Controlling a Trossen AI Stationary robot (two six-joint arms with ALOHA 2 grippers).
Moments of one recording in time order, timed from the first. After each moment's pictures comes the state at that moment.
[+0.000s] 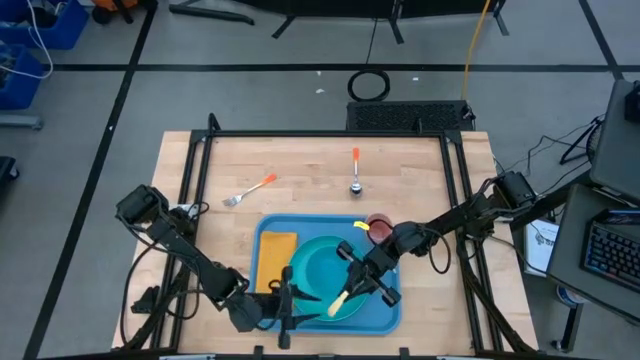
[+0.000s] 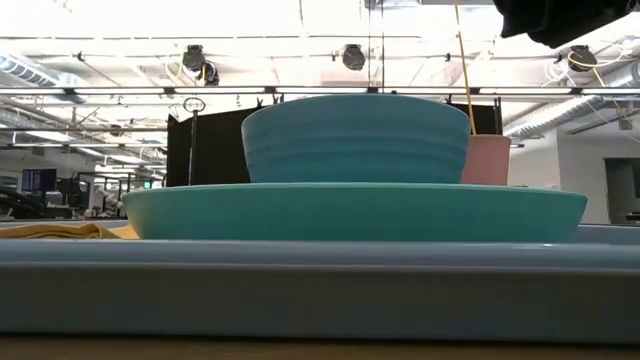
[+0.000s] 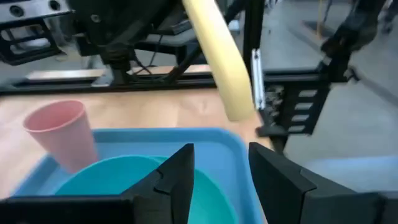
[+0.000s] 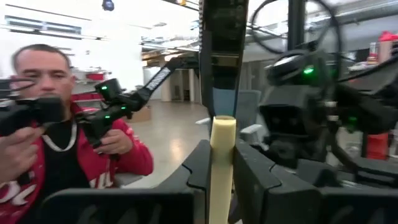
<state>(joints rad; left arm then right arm) -0.72 1.76 1.07 0.40 -0.67 -0.20 0.34 1.68 0.77 1.19 -0.42 0.15</state>
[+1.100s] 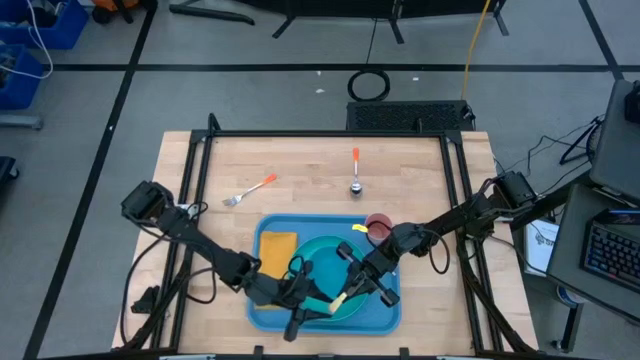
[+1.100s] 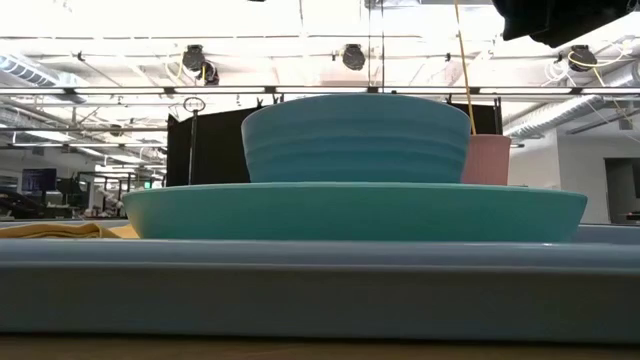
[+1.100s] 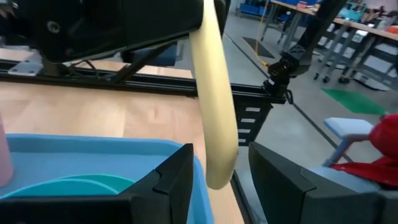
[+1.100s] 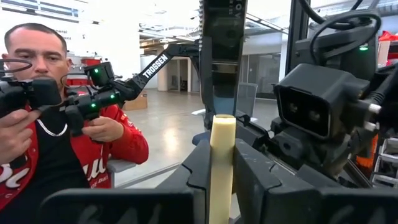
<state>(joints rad) -0.58 1.76 1.07 0.49 -0.28 -0.30 0.34 1.68 0.77 1.15 -0.42 0.08</state>
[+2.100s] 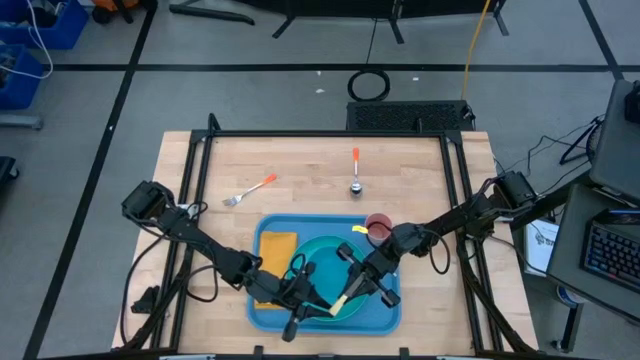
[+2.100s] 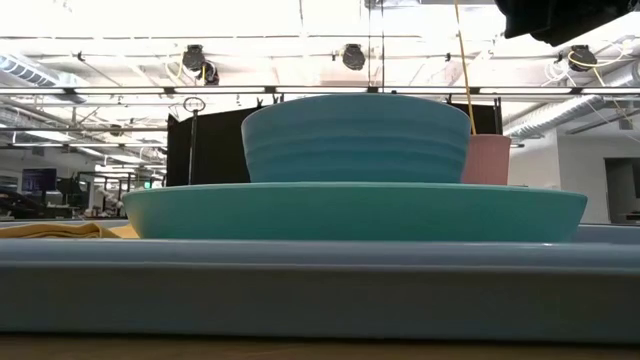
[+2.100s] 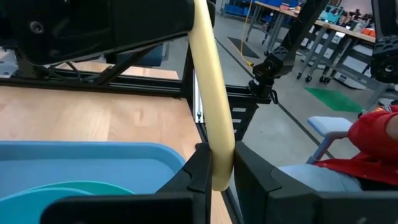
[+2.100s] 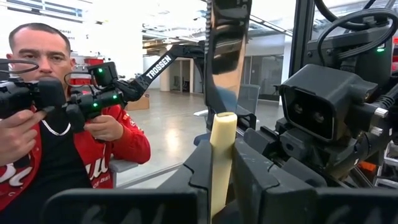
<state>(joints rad) -0.56 1.76 1.07 0.52 -0.21 -0.29 0.34 1.68 0.77 1.14 -0.42 0.07</state>
